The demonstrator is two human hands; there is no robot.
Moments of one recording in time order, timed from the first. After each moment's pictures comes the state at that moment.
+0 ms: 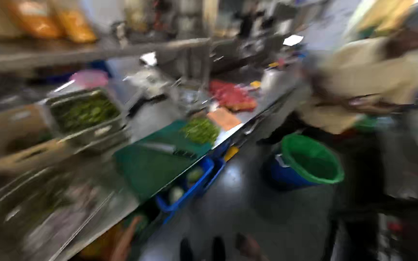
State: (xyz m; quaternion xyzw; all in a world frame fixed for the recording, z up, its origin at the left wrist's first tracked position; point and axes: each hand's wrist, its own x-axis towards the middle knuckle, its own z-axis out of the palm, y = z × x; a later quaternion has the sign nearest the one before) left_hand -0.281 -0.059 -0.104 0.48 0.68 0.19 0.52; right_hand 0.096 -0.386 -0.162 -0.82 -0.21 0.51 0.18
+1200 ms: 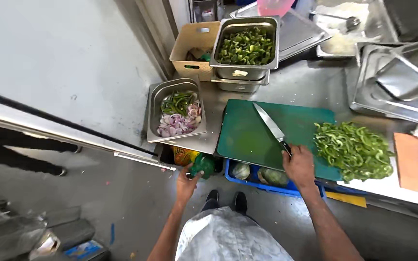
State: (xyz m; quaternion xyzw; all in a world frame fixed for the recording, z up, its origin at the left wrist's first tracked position) left_hand -0.224 -0.135 -0.062 0.33 0.77 0.40 0.37; right_hand 0.159 0.036 -0.043 -0.66 -0.72 0.14 0.18
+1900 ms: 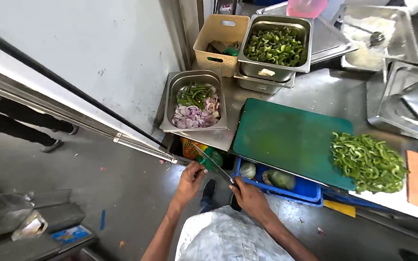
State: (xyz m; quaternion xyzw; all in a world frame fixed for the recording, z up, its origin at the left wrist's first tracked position) left_hand -0.263 -0.162 -0.032 0.54 0.66 0.42 0.32; right_hand -0.008 -0.105 -0.012 -0.48 -0.81 0.33 -0.04
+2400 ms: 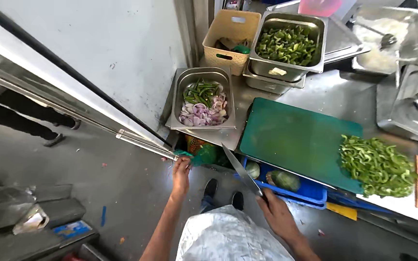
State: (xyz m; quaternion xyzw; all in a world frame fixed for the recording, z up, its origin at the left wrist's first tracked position) left_hand -0.296 -0.164 -0.047 0.14 0.59 0.67 0.43; right_hand 0.051 -0.129 -0.015 -0.51 -0.77 0.36 0.10
